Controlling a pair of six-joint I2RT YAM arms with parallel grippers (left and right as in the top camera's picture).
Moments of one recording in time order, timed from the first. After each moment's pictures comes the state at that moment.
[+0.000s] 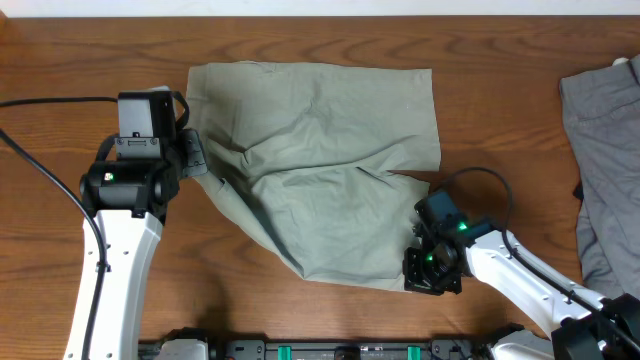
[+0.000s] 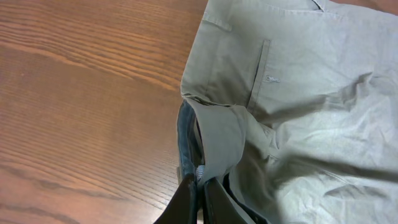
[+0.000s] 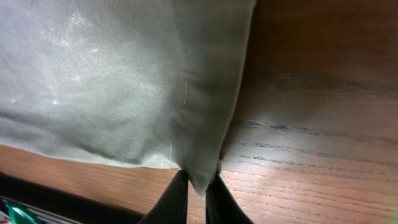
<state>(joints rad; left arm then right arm) -0.02 1.26 1.21 -0.91 -0.16 -0.23 0.45 1.39 0.57 -0.78 -0.37 0.59</state>
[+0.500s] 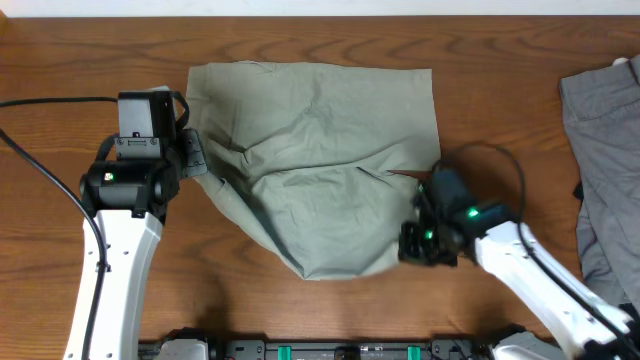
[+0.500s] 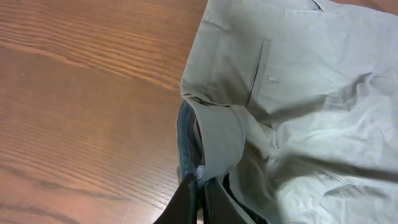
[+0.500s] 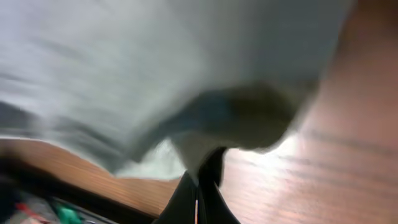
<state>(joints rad) -0.02 1.26 1.21 -0.91 -0.16 -0.23 0.41 1.33 0.75 -0.81 -0.36 0.56</state>
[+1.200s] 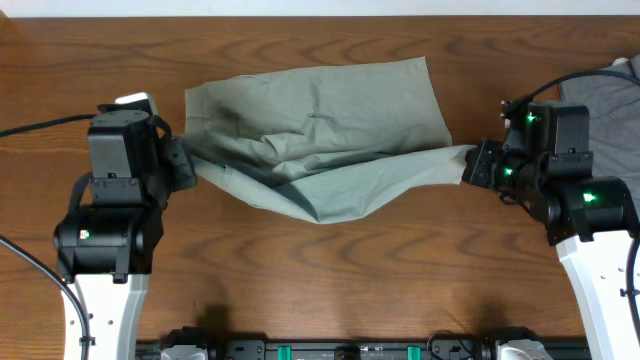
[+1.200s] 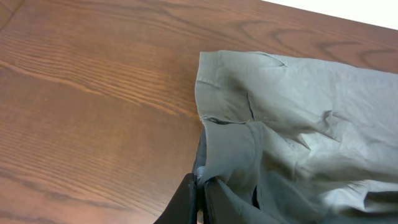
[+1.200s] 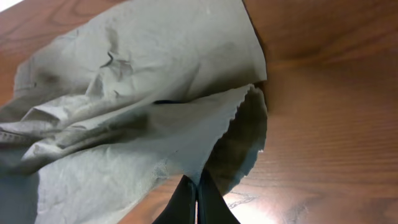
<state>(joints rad) -0.02 1.06 1.21 -0.92 -0.16 -0.23 0.09 1.18 1.17 -0.93 -0.19 0.40</state>
